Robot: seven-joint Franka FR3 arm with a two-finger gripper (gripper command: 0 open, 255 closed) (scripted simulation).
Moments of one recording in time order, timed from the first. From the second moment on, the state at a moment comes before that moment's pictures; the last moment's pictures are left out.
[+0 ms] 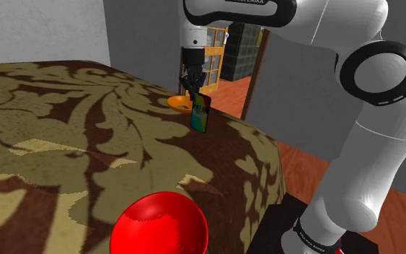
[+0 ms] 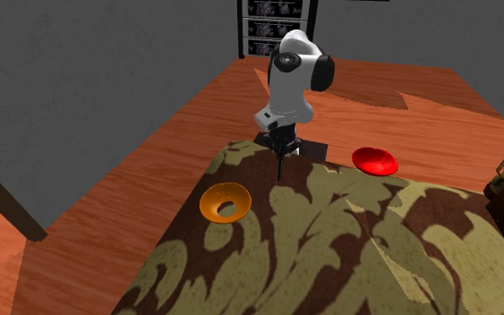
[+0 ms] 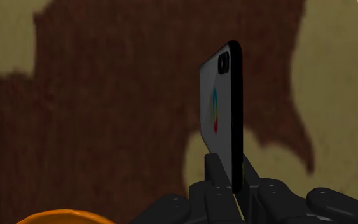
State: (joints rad) arm 0.05 0.08 0.08 -1.50 0.00 1.42 0.07
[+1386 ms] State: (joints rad) arm 0.10 0.16 0.11 -1.13 0.00 1.13 0.15
